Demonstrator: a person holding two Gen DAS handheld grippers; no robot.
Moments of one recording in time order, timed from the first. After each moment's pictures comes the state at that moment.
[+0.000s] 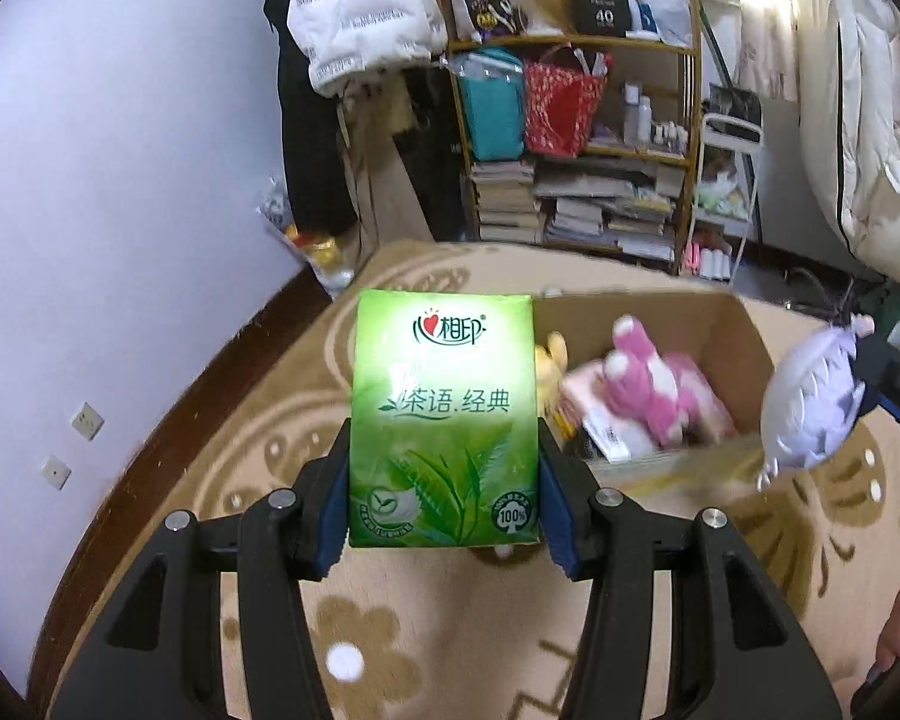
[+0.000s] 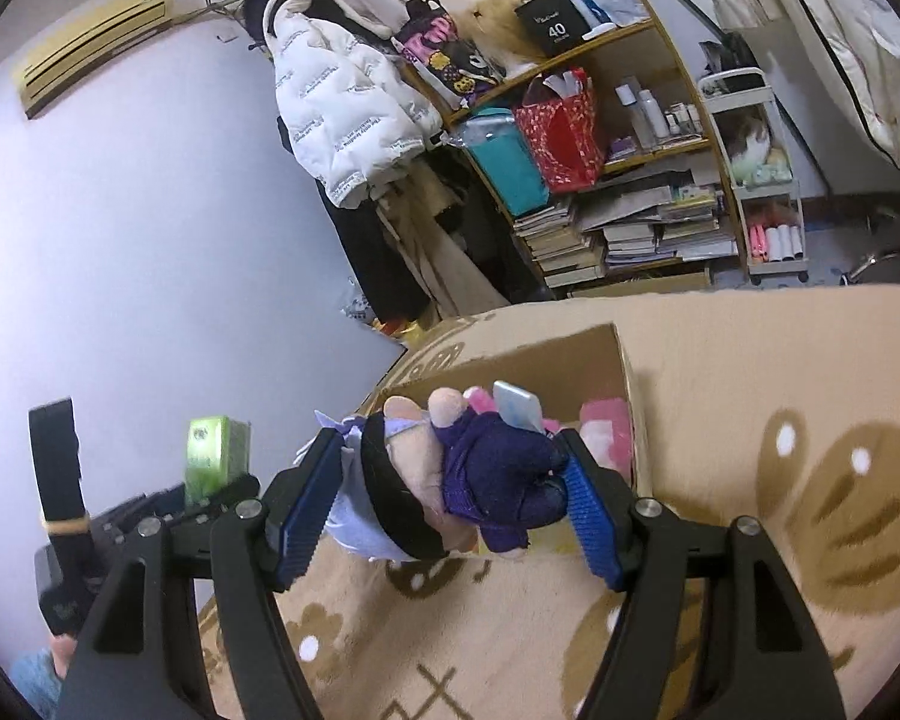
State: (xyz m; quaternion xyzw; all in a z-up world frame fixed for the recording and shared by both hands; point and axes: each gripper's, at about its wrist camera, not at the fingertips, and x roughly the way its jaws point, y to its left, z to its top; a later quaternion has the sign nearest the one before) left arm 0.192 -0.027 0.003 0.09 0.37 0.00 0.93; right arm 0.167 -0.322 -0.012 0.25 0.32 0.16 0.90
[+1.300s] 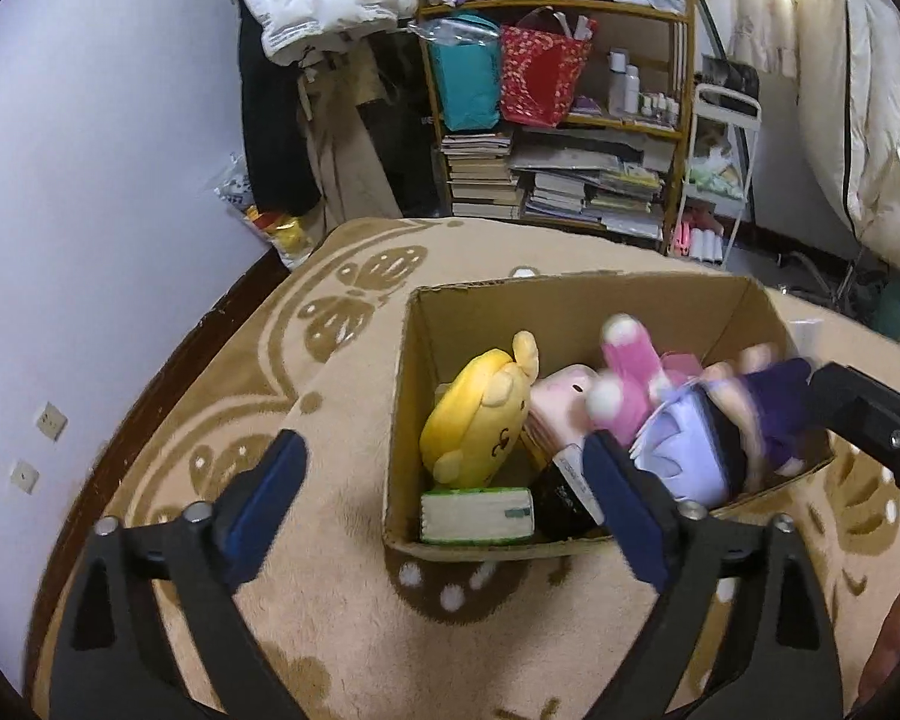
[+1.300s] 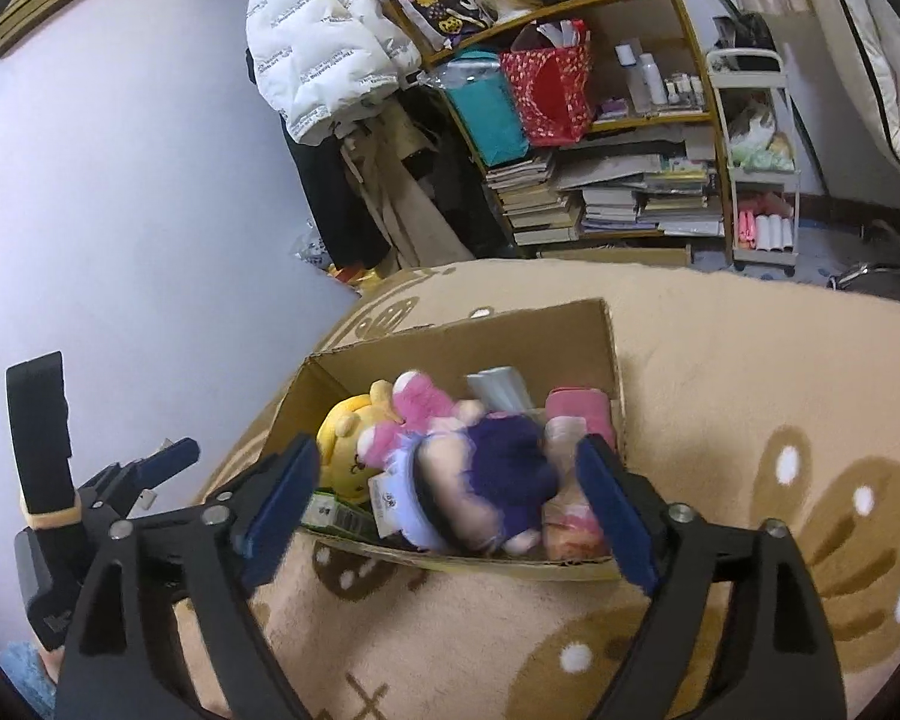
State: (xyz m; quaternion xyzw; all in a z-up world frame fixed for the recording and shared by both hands) left arm 0.247 -0.057 -0.053 0.07 0.40 -0.02 0.91; right arm 0.217 -0.306 -0.049 0.19 0.38 0.14 0.90
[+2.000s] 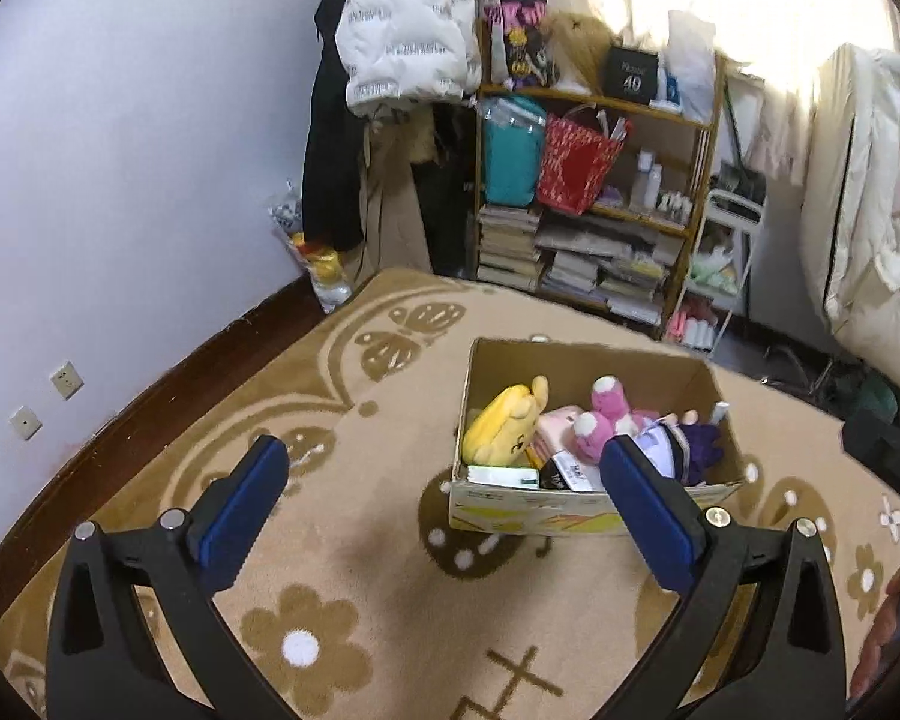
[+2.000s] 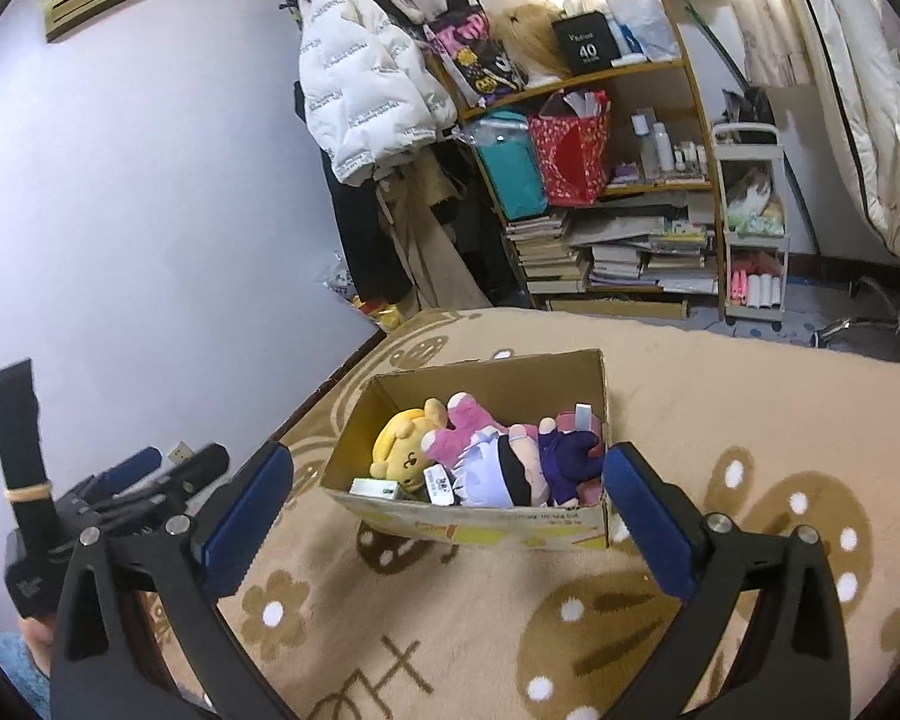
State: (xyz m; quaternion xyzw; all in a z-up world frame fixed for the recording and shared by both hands) left arm 0.152 -0.011 0.023 0.00 0.33 0.00 0.94; right arm 0.139 -0.308 0.026 0.16 0.32 0.14 0.92
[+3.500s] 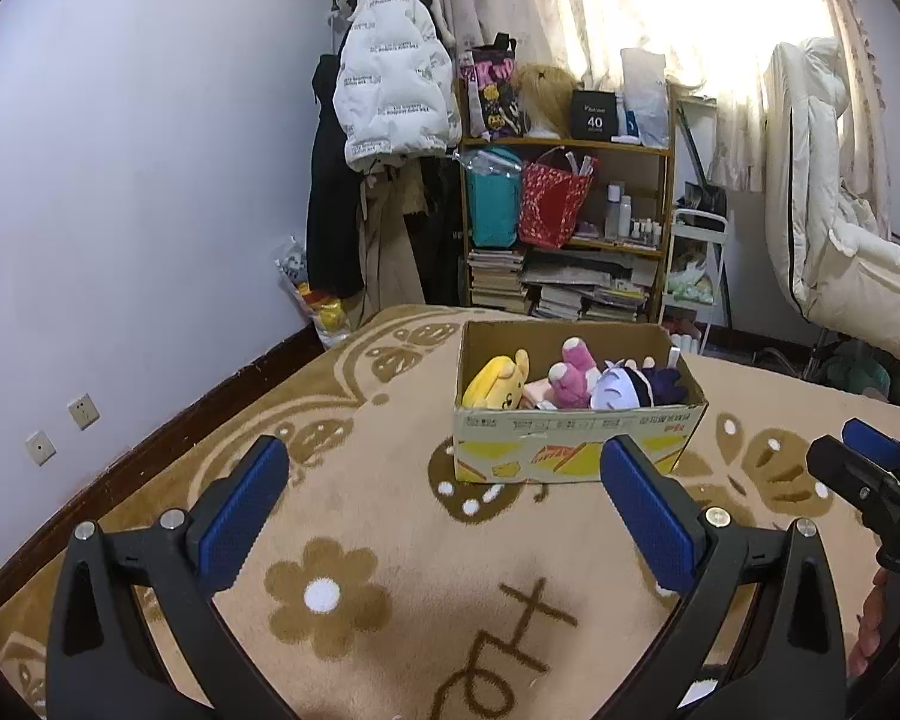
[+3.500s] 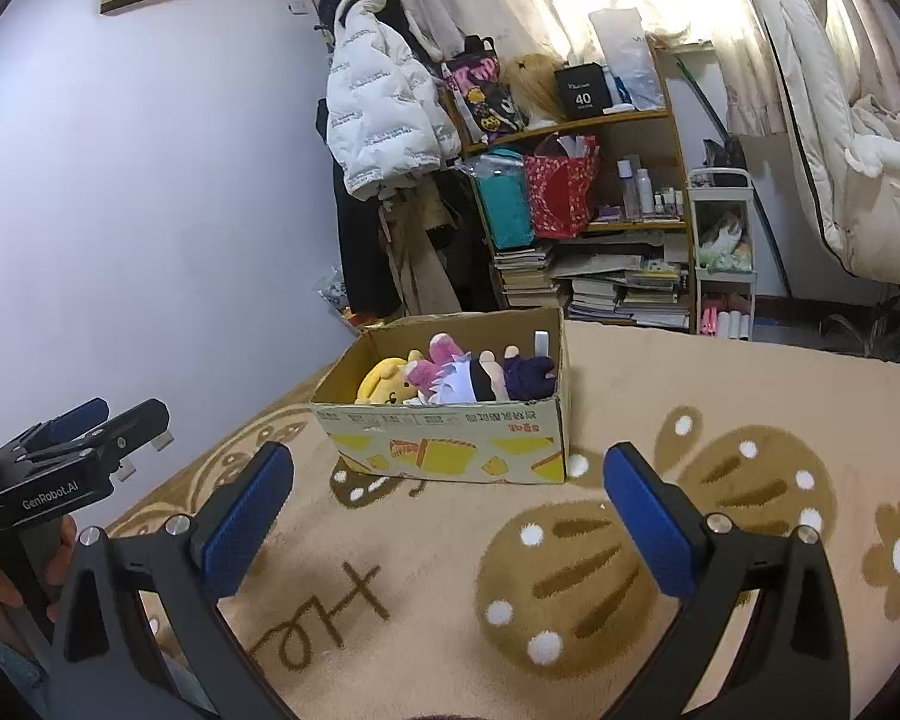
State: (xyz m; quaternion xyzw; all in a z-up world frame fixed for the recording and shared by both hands) left arm 0.038 -0.013 0.004 0.03 0.26 -0.01 0.97; right arm 0.035 -0.315 -0.016 0.12 0.27 0.13 0.95
